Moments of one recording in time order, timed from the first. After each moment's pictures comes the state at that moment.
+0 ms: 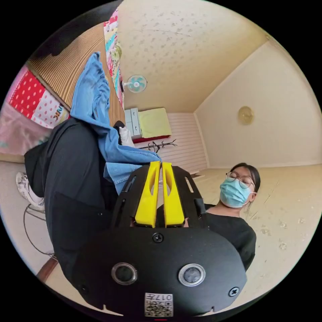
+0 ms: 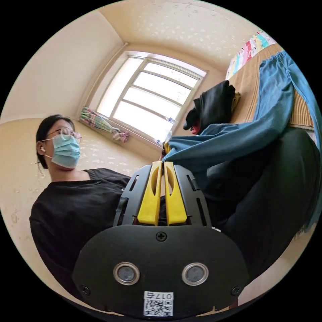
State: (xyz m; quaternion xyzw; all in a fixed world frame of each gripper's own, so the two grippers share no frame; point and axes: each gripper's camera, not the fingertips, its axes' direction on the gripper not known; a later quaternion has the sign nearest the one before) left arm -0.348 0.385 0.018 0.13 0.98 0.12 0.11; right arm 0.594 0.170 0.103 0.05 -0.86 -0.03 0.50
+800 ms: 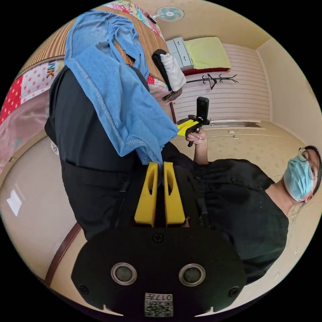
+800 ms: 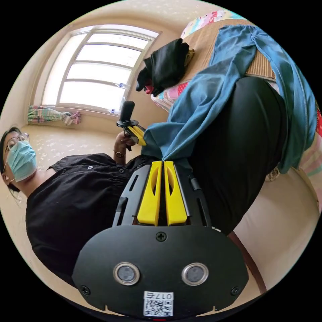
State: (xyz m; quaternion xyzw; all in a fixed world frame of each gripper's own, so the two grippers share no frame) left arm -0.162 0.464 -0.152 0.08 0.87 0.35 0.33; right arm 0.562 0.173 0.126 -0.13 -0.74 -0.10 0.65
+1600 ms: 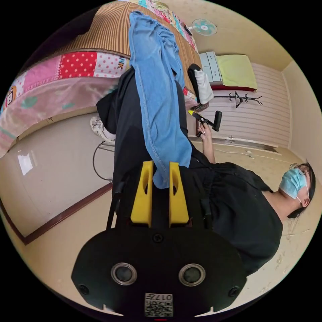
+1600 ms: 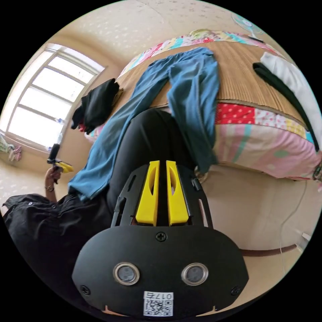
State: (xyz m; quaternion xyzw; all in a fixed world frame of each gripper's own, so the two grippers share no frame) left arm -0.131 0.469 -0.056 0.02 0.86 0.24 0.46; right arm 0.540 0.149 0.257 -0.08 -0.46 0.06 0.88
